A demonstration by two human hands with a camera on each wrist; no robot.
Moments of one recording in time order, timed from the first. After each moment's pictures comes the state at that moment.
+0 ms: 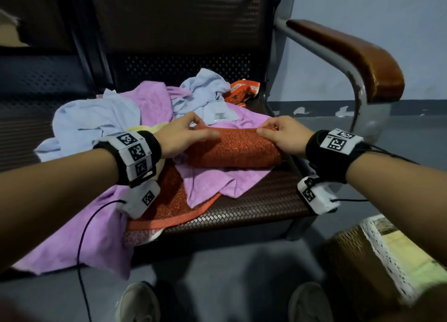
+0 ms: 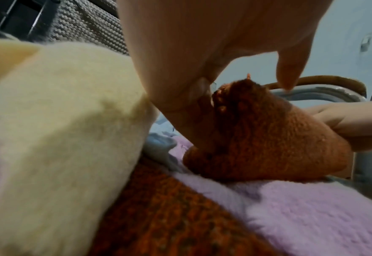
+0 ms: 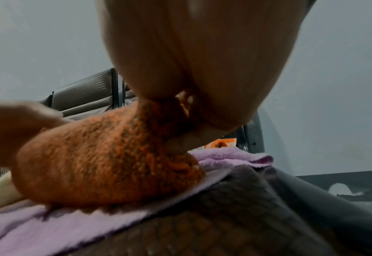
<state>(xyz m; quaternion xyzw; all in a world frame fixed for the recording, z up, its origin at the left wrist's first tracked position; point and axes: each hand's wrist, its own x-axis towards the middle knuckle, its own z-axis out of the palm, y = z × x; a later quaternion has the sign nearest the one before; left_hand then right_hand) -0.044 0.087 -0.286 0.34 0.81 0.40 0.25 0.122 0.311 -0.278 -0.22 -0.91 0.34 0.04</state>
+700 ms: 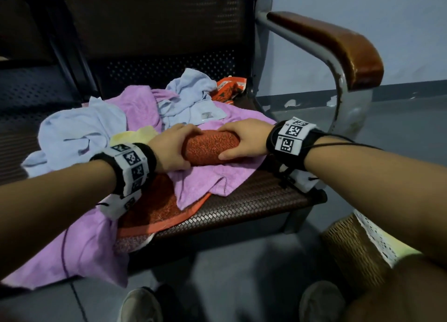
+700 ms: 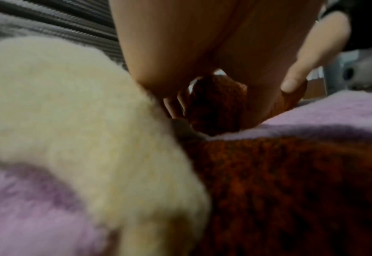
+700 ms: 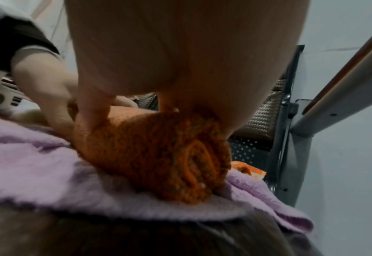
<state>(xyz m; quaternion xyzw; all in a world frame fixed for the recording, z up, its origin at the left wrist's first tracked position) -0.043 0.093 -0.305 0.51 0.84 0.15 0.13 0.097 0.282 -0.281 -0.07 -0.99 0.10 -0.07</state>
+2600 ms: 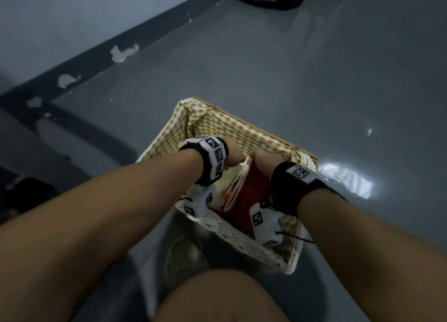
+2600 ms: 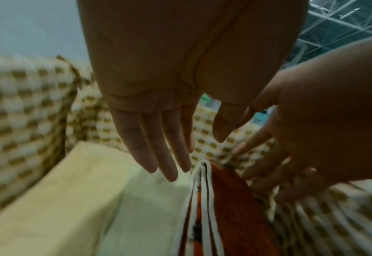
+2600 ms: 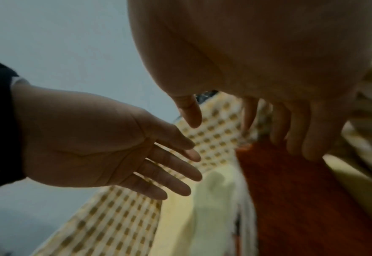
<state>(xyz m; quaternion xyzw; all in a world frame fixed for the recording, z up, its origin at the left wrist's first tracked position) 0.501 0.427 -0.389 0.68 0.61 -0.11 0.39 0.623 0.388 -0.400 -0.76 -0.39 0.50 0.16</state>
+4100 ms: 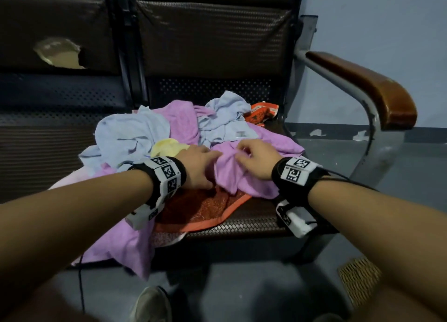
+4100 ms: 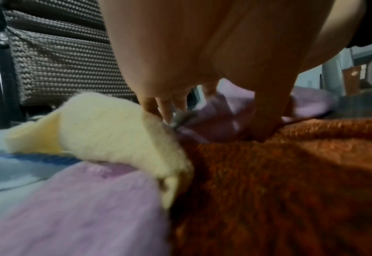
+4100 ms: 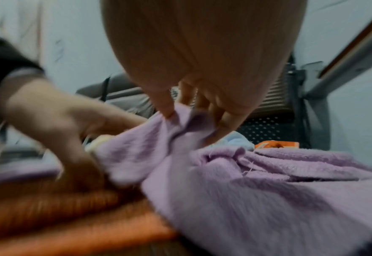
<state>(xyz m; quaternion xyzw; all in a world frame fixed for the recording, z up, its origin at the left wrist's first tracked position) -0.030 0.053 -0.286 0.48 0.87 0.01 0.10 0.081 0.223 -0.278 -0.13 -0.96 0.25 0.05</state>
